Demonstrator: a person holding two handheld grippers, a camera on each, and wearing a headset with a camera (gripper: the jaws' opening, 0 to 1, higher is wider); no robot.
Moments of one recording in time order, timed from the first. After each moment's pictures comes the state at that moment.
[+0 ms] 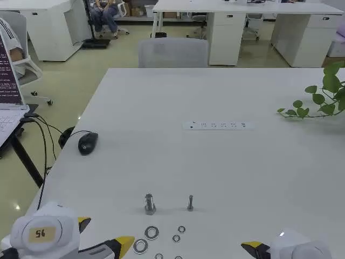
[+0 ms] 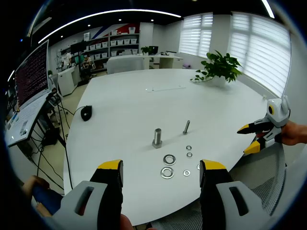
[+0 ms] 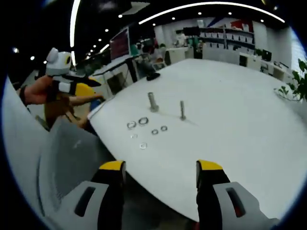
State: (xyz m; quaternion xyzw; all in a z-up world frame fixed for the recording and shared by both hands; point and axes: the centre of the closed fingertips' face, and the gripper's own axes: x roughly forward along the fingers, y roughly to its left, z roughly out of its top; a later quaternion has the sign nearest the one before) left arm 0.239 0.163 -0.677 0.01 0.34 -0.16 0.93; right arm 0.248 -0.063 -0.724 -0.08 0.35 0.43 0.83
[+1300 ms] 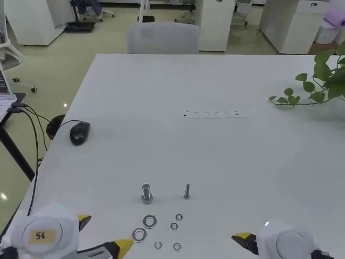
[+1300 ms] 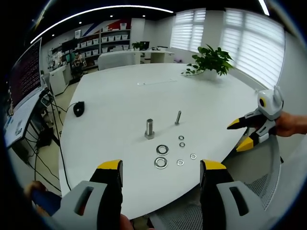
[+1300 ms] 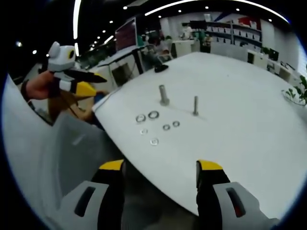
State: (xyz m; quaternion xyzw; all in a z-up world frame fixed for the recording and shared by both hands) left arm 0.213 0.161 -0.686 0.00 0.35 -0.16 0.92; right arm 0.233 -0.055 -0.743 -0.10 0.37 0.47 0.80
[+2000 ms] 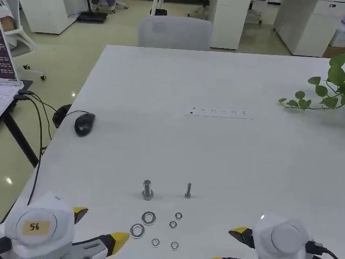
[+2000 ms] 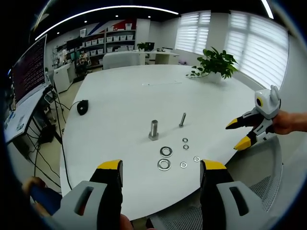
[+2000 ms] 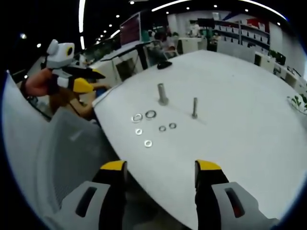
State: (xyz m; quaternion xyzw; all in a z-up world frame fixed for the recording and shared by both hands) left arm 0.218 0.169 -0.685 -0.01 0.35 -0.14 0.93; right arm 0.257 -0.051 -0.747 -0.12 0.37 0.49 0.78
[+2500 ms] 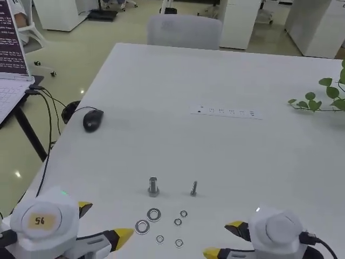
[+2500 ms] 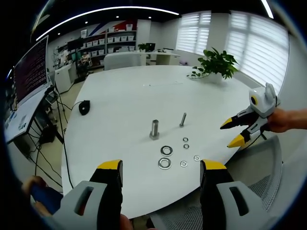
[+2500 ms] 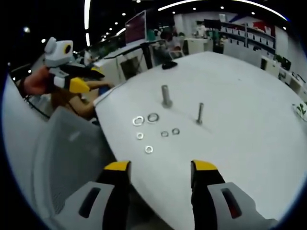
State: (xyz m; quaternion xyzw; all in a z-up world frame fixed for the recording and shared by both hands) left arm 0.211 0.170 -0.684 -0.01 0.34 -0.13 0.93; right arm 0.265 -0.032 -0.751 -0.13 0.36 0.51 0.77
